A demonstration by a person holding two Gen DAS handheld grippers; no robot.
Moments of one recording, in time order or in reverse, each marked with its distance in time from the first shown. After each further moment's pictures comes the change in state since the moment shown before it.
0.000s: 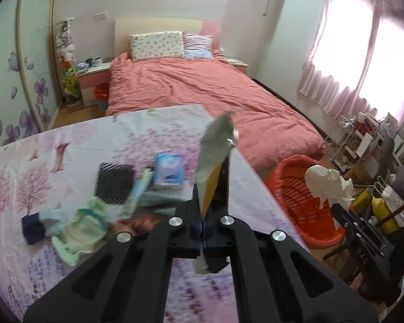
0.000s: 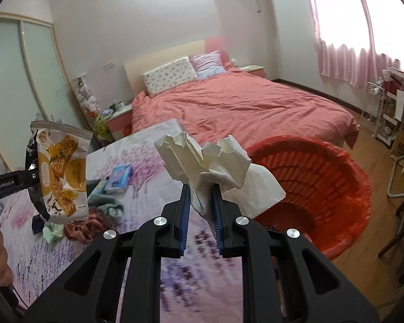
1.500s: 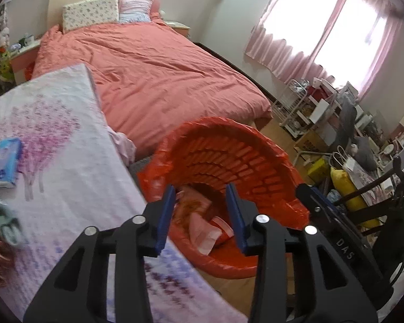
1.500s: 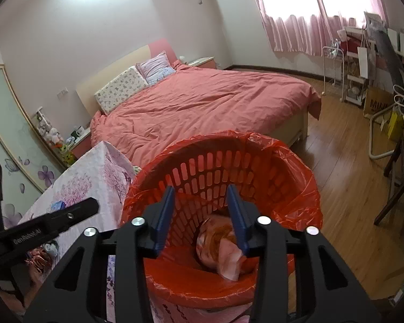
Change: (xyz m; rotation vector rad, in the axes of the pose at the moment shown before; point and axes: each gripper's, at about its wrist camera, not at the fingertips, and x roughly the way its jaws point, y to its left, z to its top) left arm 0.146 -0.159 -0.016 0.068 0.188 -0.278; right arm 0.028 -0.125 0.006 0.214 0.010 -0.131
